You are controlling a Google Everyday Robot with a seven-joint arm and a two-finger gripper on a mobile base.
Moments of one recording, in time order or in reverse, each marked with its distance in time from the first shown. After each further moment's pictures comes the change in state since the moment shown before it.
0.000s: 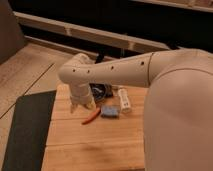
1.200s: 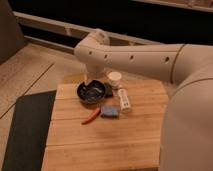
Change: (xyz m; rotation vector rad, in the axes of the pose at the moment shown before) arm -0.117 -0.083 -0.107 0.054 -0.380 -0.111
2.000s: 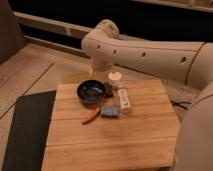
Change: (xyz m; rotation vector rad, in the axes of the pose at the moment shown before) arm -0.008 -0.046 -0.010 0.065 -0.019 -0.021
